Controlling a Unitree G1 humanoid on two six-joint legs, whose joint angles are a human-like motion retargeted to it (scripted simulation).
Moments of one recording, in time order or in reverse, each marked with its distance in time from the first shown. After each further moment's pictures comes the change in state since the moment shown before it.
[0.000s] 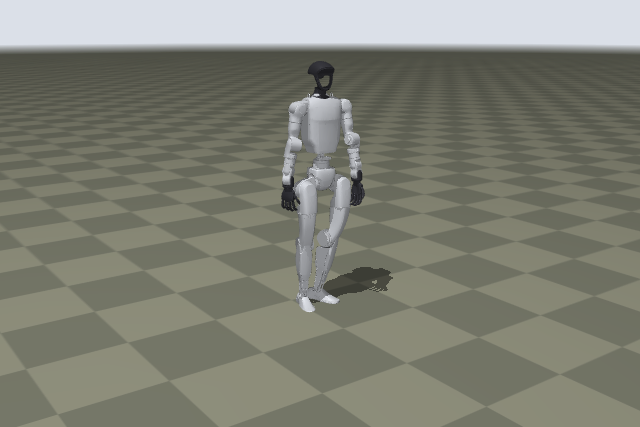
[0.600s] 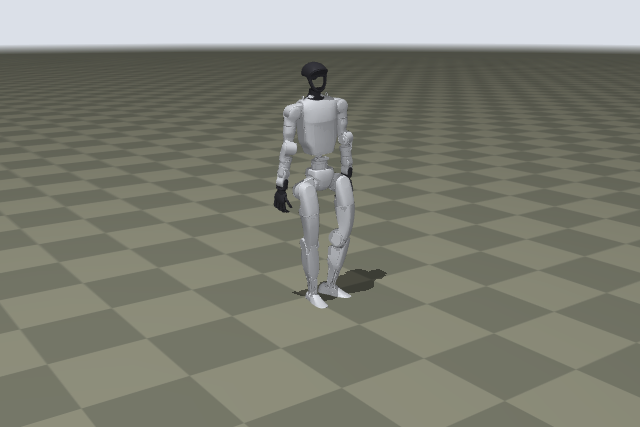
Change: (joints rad) left arm 0.247 0.009 0.122 -0.016 0.081 0.030 -0.034; right arm -0.014 -0.041 -0.018 0.109 0.165 0.070 -0.074; waist -0.054 0.038 0.043; left_leg -0.086 0.157 -0.020 0.225 0.010 -0.111; right_leg -0.029 0.077 0.117 0.032 -0.089 -0.102
